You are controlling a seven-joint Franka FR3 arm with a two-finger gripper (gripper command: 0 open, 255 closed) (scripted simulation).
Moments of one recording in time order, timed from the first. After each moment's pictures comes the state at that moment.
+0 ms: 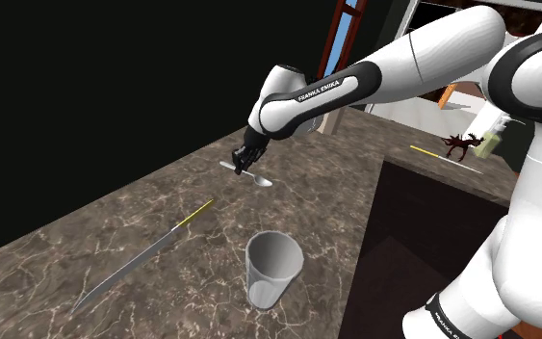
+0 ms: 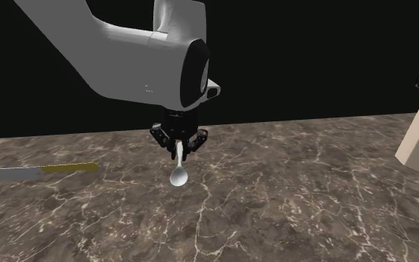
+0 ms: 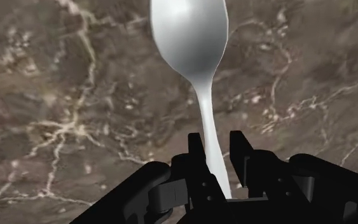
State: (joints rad) arm 0.20 0.32 0.09 -1.98 0.13 2.52 -0.01
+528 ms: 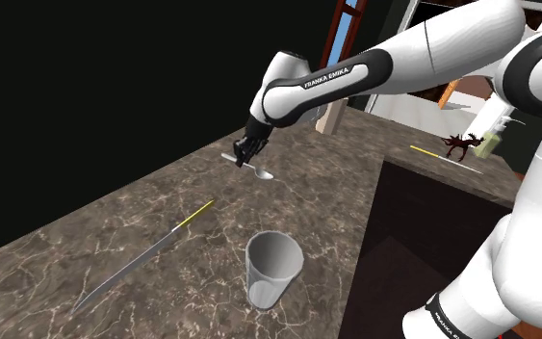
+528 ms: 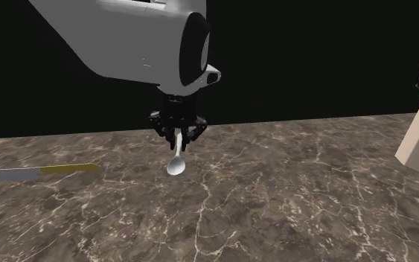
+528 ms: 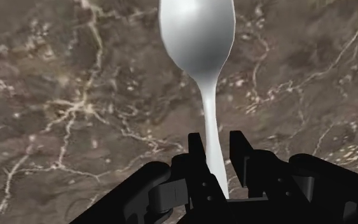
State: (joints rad) arm 0.20 0.27 0.09 -1.96 0.13 2.45 -0.01
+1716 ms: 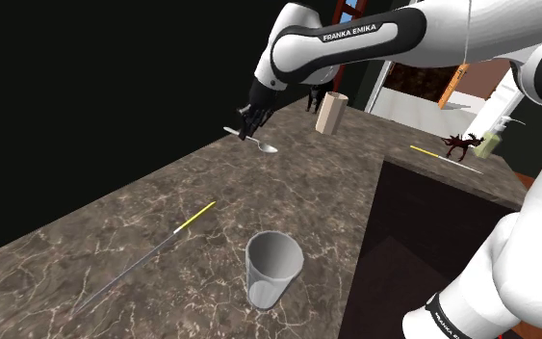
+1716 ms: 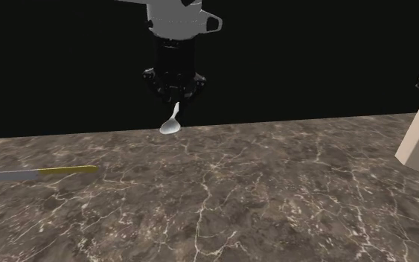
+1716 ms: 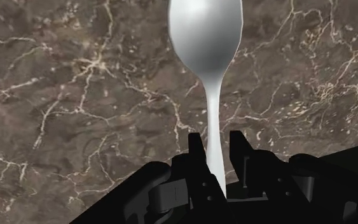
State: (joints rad) arm 0.20 0.18 0.08 -1.83 0.11 2.24 0.02
